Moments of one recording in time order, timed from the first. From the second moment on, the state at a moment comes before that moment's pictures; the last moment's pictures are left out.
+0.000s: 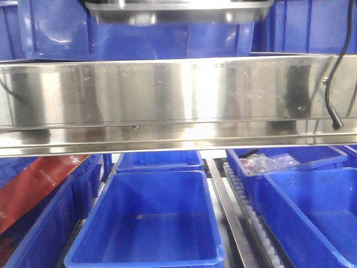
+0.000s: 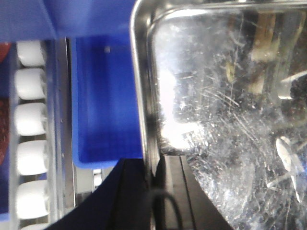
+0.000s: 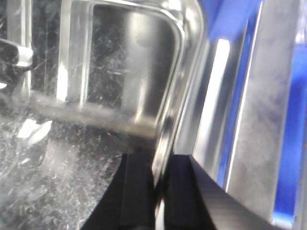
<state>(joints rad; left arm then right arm) -0.52 1.85 -1.99 0.12 1.22 -0.40 0.22 1.79 -1.87 0.17 1.13 -0.03</state>
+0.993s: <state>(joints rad) -0.52 1.78 -1.99 0.38 0.68 -0.40 0.22 1.71 -1.87 0.16 0.55 -0.03</state>
